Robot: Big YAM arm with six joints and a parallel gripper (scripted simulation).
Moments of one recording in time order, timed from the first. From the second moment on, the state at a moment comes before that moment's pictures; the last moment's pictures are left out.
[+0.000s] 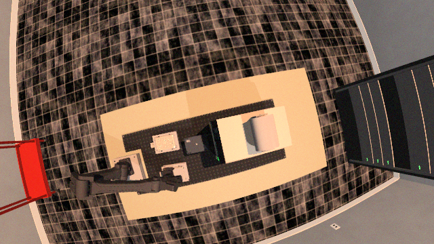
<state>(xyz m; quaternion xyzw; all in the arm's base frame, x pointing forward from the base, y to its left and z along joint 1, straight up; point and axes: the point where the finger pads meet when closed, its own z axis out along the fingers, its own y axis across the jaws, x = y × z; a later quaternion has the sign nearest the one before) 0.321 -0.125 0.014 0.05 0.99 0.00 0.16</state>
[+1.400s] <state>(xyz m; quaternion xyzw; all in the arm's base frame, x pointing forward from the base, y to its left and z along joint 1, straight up) 0.321 -0.124 0.013 0.05 0.99 0.00 0.16</state>
